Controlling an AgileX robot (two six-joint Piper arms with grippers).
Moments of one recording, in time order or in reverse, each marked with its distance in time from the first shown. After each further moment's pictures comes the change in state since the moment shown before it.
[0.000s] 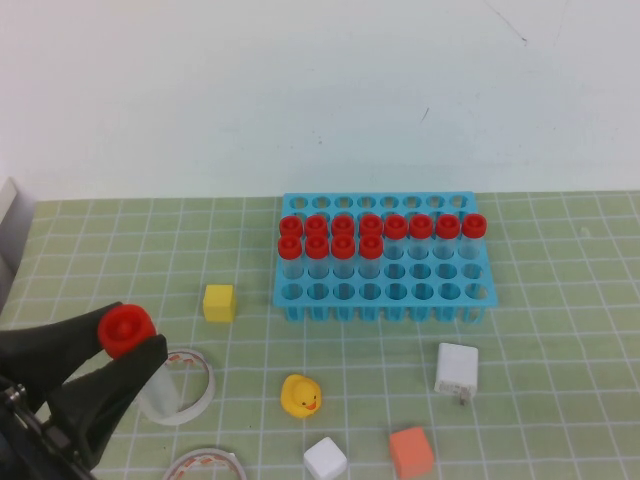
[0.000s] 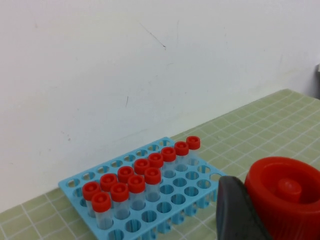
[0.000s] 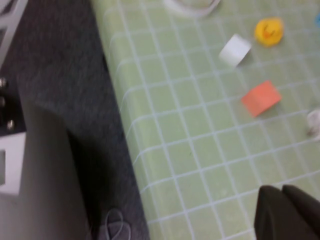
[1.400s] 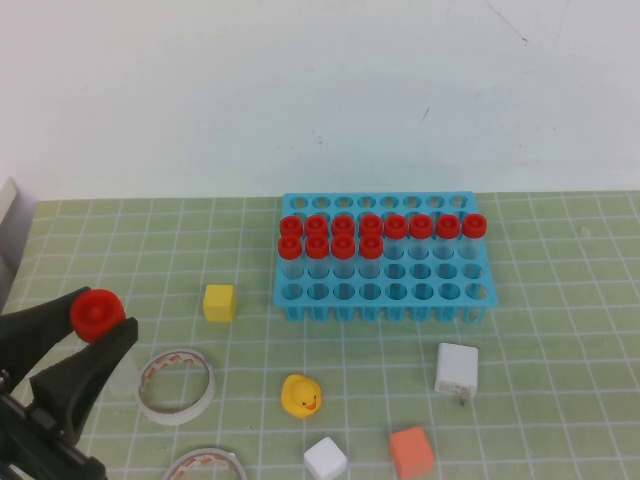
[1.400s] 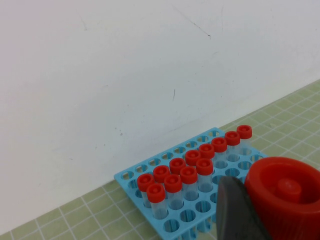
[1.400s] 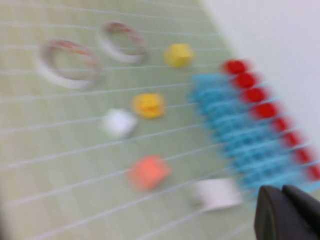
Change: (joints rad) right arm 0.000 -0.002 0.165 -0.370 -0.464 0.122; left arm 0.000 0.000 0.000 -0.009 -0.120 0.120
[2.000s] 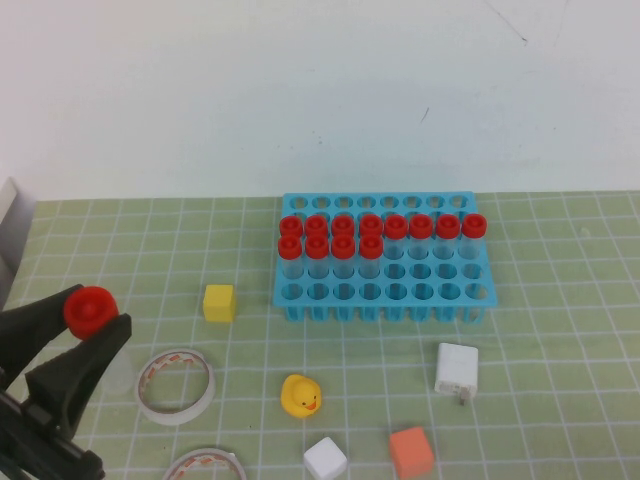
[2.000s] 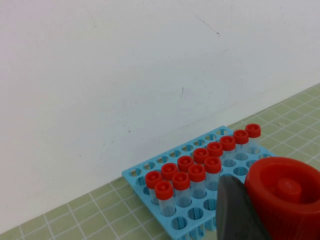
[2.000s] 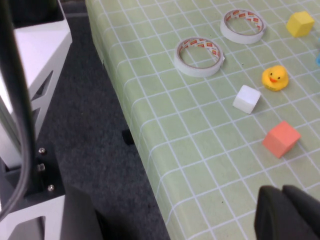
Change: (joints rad) right arm 0.000 -0.280 0.000 0.463 0.359 0.000; left arm 0.000 0.000 0.000 -0.004 -0.022 0.001
